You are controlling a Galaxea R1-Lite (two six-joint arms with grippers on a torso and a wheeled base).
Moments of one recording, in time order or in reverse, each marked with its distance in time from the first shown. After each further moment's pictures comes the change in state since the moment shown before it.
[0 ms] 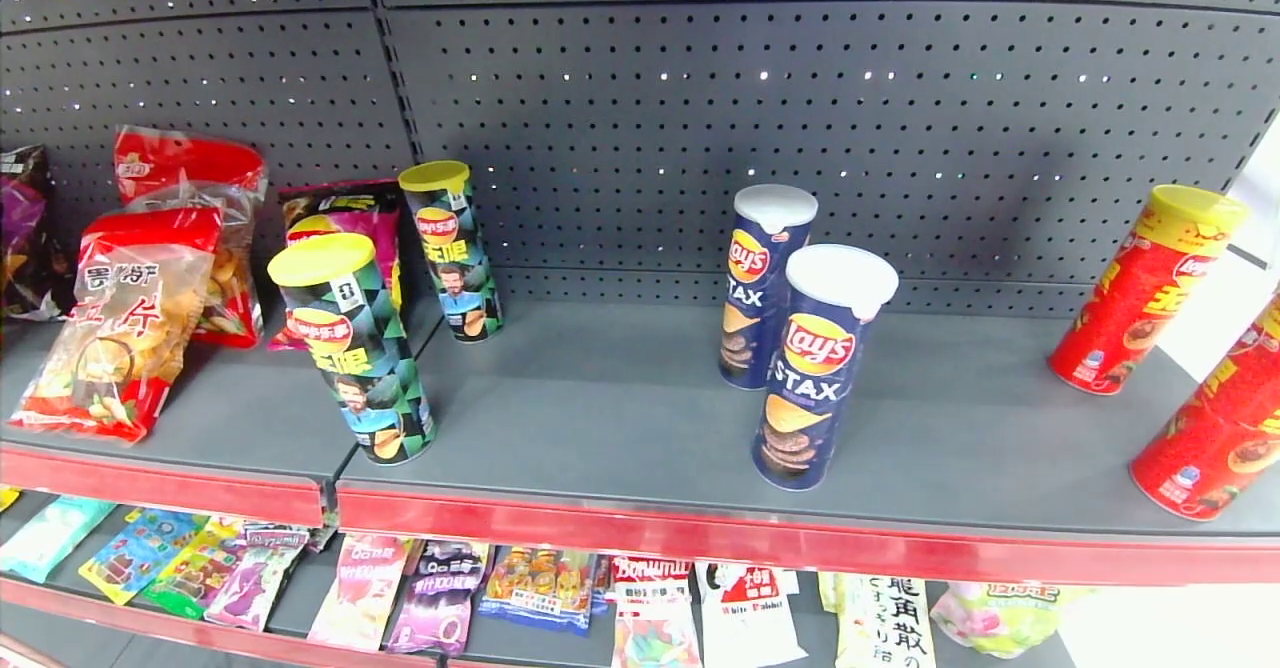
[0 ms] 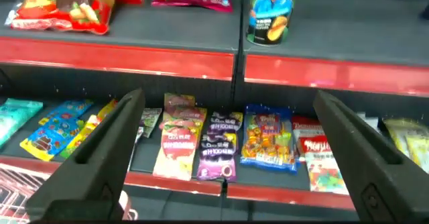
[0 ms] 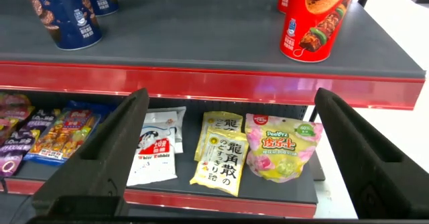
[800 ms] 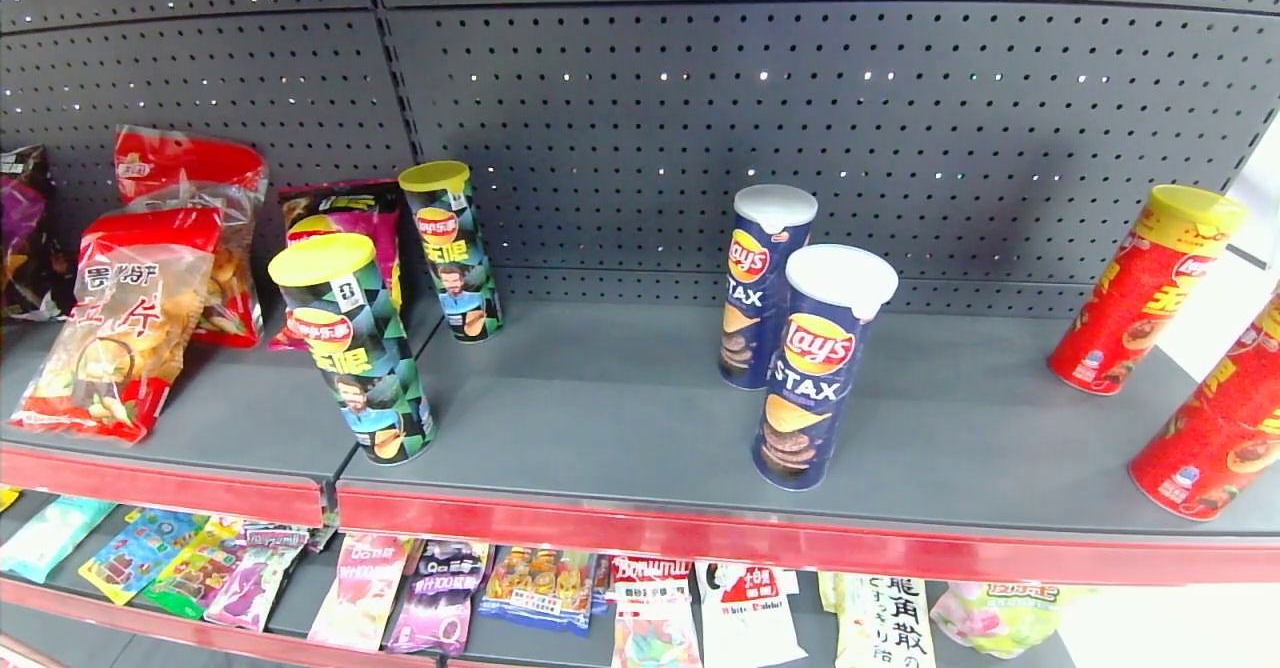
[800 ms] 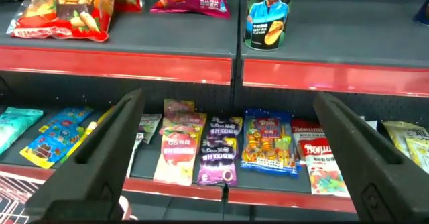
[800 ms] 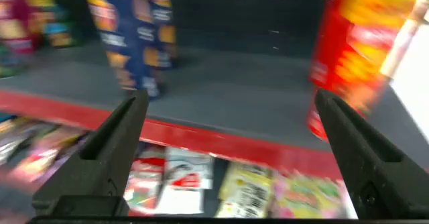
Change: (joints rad) left arm -0.006 -0.018 0.001 0.001 -0.003 0.017; right arm 0.095 0.276 -0.313 -0.047 0.184 0.006
